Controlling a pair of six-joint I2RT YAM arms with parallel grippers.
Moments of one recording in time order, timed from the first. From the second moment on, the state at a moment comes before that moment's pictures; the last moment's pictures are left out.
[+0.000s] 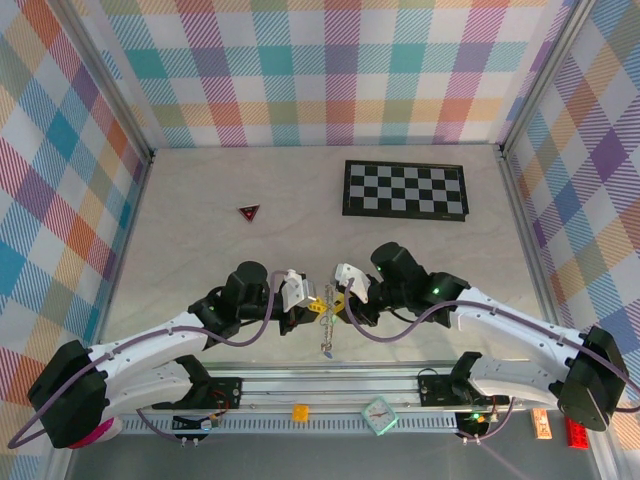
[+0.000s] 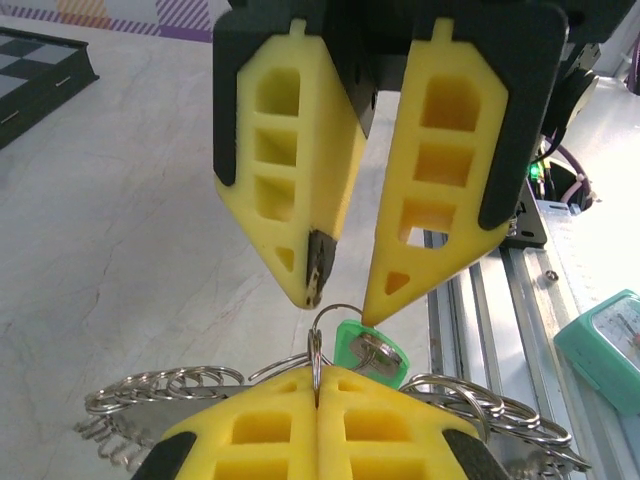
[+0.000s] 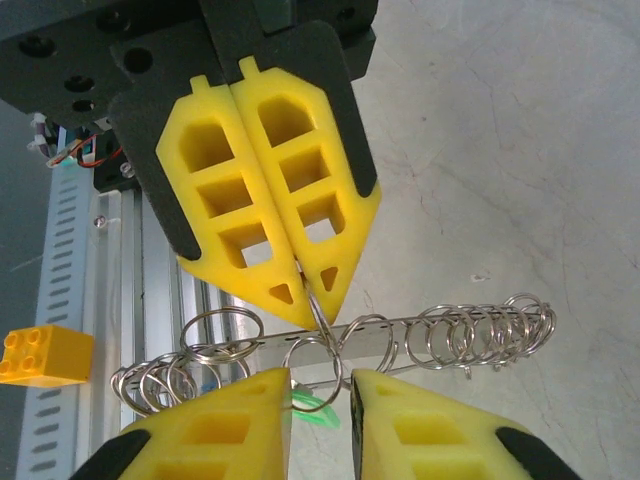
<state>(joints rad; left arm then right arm) -0.80 1.01 0.44 0.15 0.59 0.20 0.89 1.08 0.75 -0.41 -0.47 -0.21</state>
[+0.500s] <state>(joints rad) -0.80 1.00 0.41 0.23 0.58 0.18 0.89 1.15 0.75 -0.38 -0.50 -0.18</state>
